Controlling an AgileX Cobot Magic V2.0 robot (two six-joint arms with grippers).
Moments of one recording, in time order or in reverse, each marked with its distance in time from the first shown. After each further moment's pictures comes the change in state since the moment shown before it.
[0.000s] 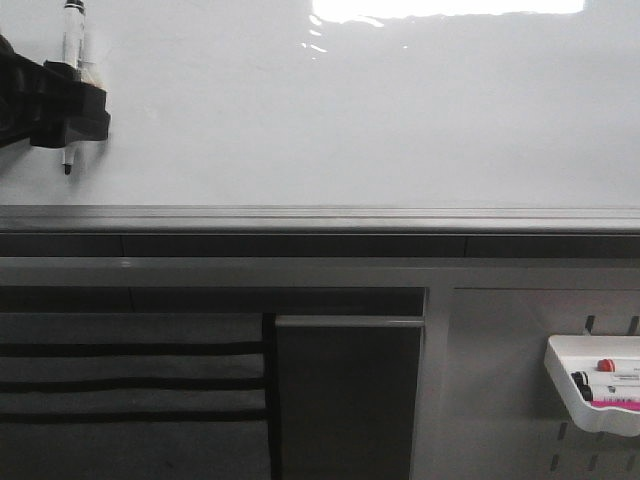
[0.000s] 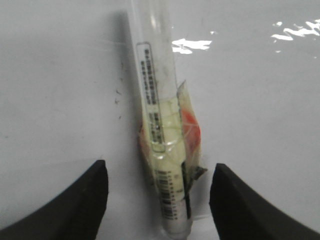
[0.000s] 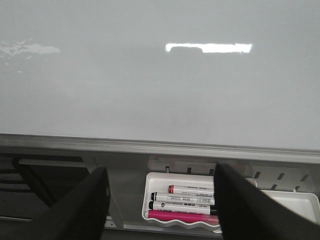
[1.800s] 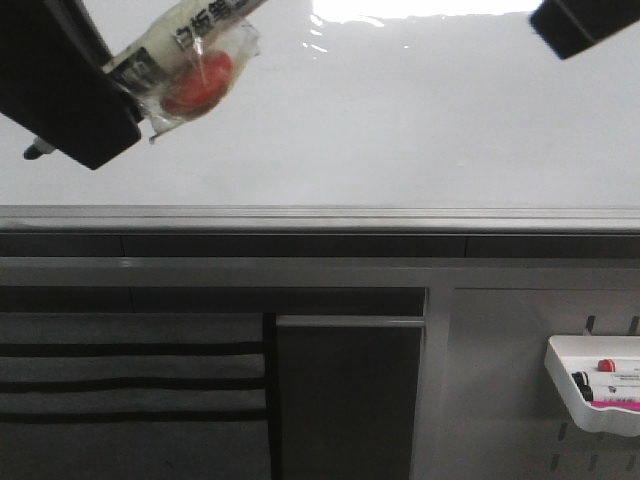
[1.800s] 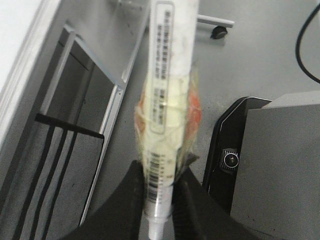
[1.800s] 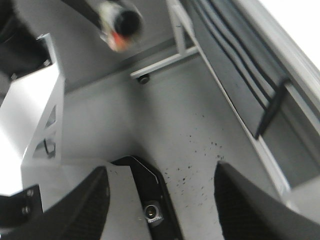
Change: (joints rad) left arm -0.422 -0.286 -0.345 -0.180 1.265 0.676; right arm 0.255 0.589 -0.322 0.745 0.514 -1.088
